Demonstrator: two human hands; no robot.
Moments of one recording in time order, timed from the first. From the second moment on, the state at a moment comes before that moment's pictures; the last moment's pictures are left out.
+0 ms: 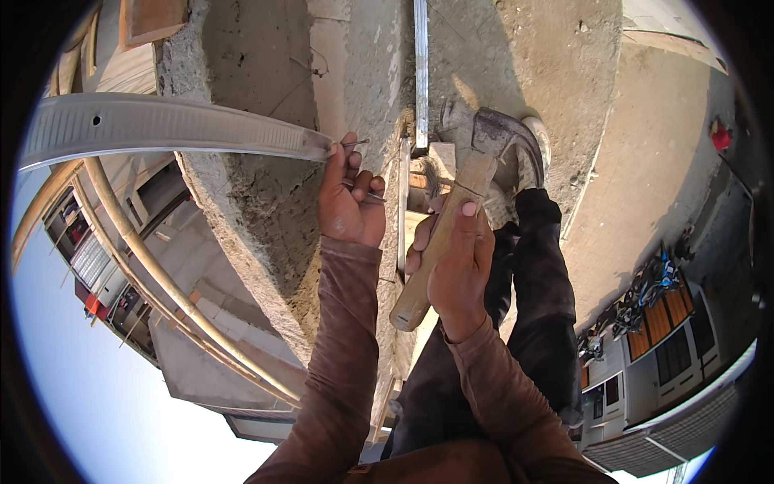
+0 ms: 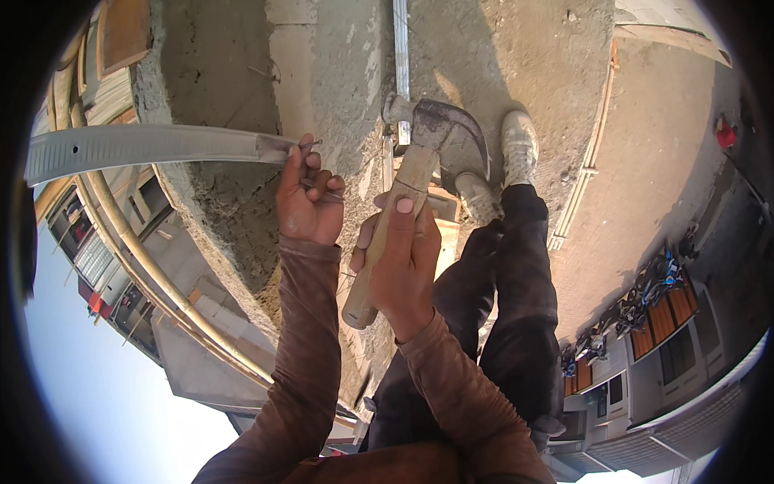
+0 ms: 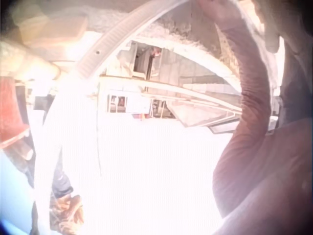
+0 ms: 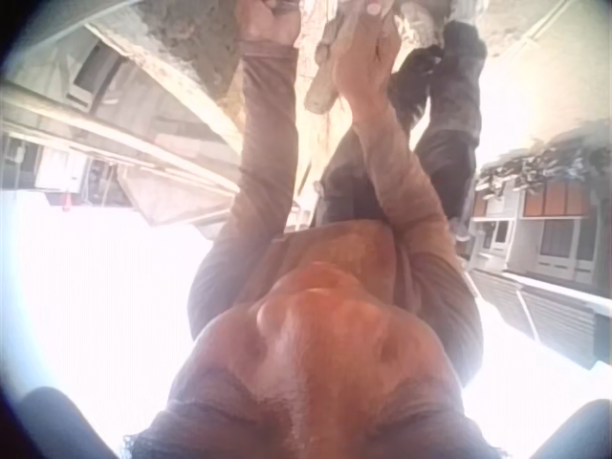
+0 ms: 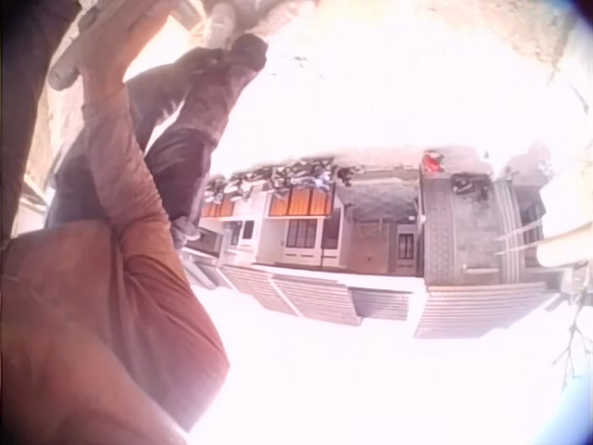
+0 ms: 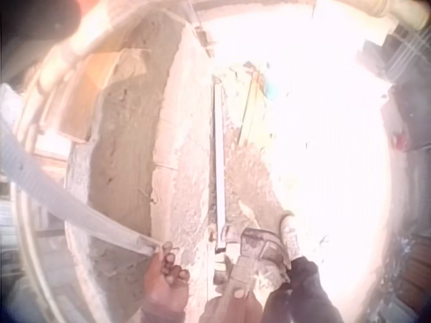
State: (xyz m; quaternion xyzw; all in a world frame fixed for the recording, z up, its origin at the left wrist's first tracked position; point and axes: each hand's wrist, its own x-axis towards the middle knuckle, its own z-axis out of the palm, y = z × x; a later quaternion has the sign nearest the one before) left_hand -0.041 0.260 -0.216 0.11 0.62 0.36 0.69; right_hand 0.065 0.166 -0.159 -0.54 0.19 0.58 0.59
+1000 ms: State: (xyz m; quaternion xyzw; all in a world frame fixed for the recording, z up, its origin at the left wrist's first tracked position) left_hand -0.080 0.314 -0.078 0.71 0.61 0.32 0.15; right_hand 0.012 0.169 -0.132 -0.50 0.23 0.59 0.59
